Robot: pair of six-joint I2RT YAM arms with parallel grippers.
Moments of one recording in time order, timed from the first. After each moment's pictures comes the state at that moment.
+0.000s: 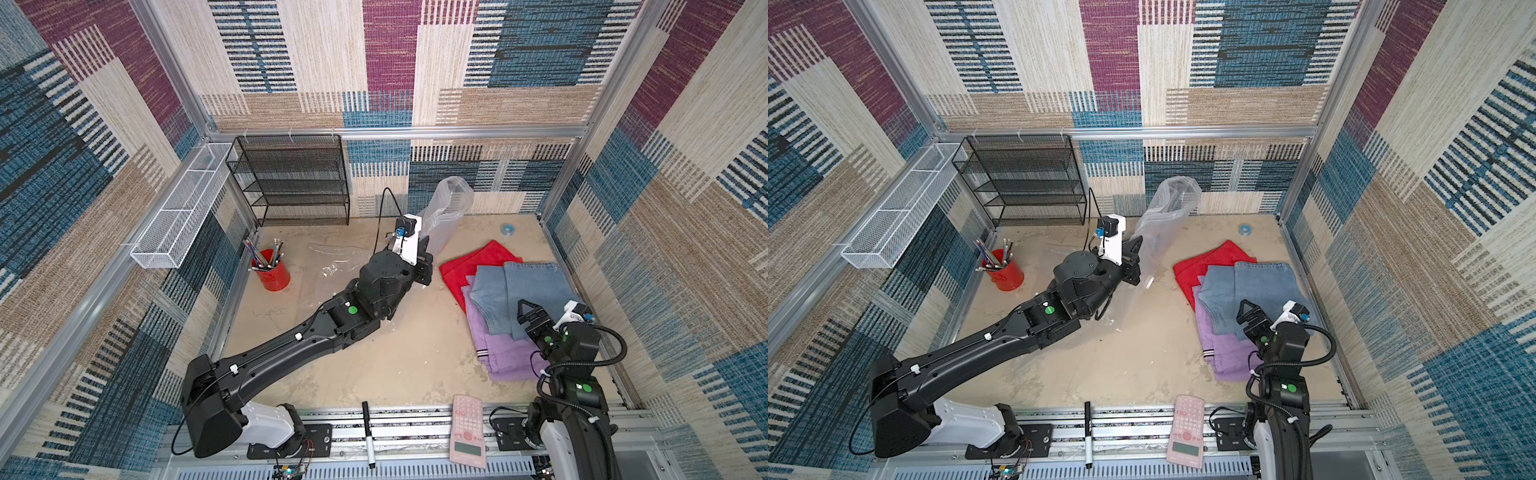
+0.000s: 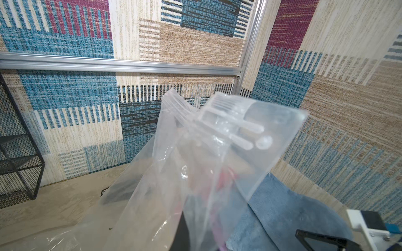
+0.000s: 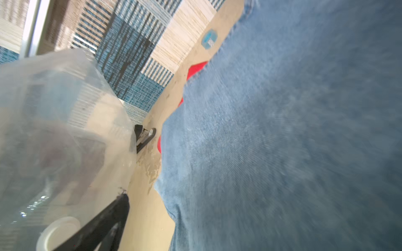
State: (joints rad) left arm -0.96 1.38 1.26 0.11 -0.41 -0.17; right arm -0.24 0.37 0.31 -0.27 -0.23 0.78
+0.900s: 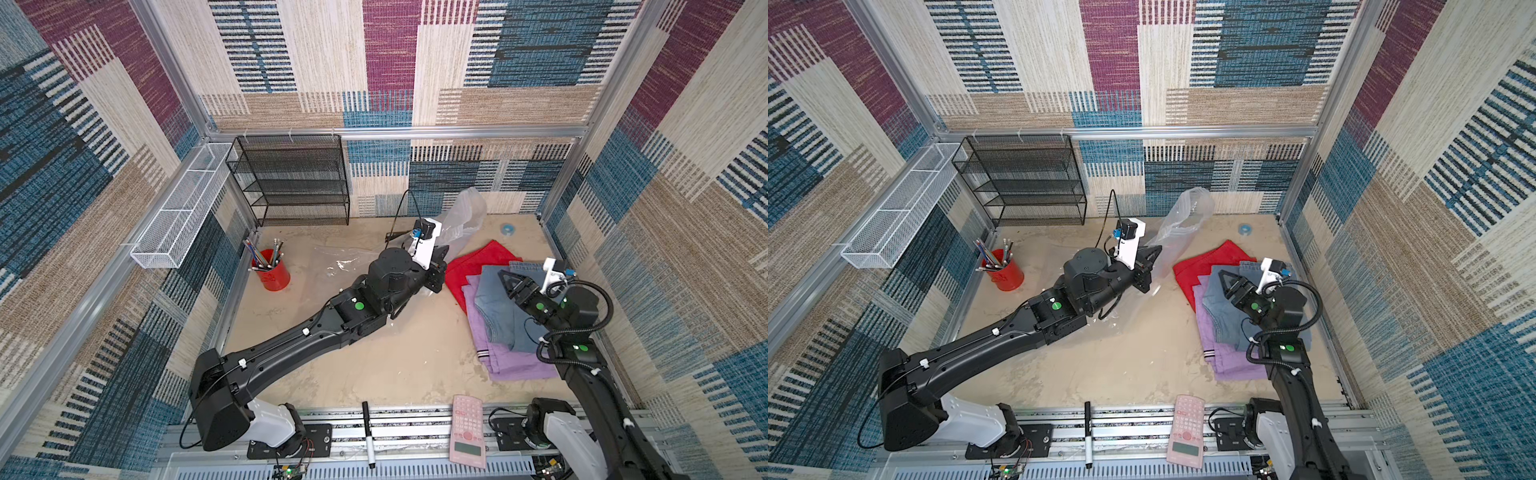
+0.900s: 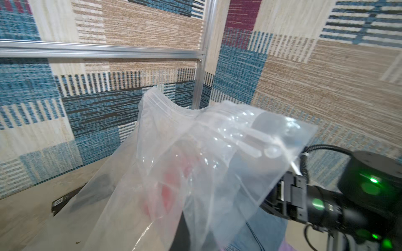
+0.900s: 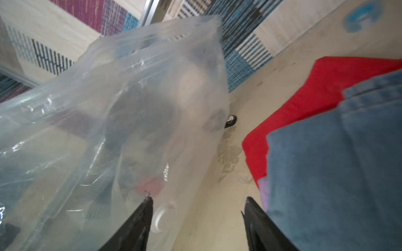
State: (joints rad) left arm -0.98 1.43 1.30 0.06 -0.15 -0.17; right arm -0.08 0.86 0.49 0.22 -0.61 0.81
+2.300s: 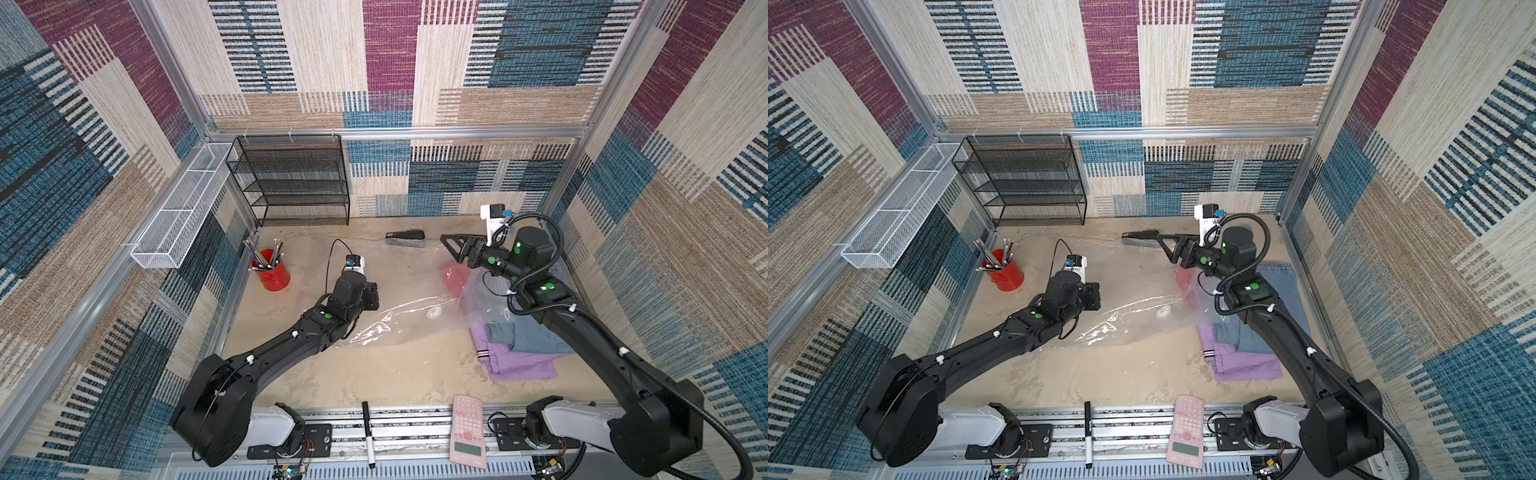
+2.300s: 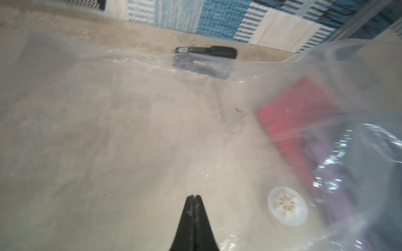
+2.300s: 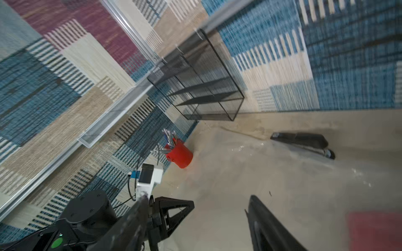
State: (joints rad) left arm -0.59 1.37 0.76 0.00 -0.18 -0.50; right arm 0.31 1.25 0.96 0.11 -0.50 0.60
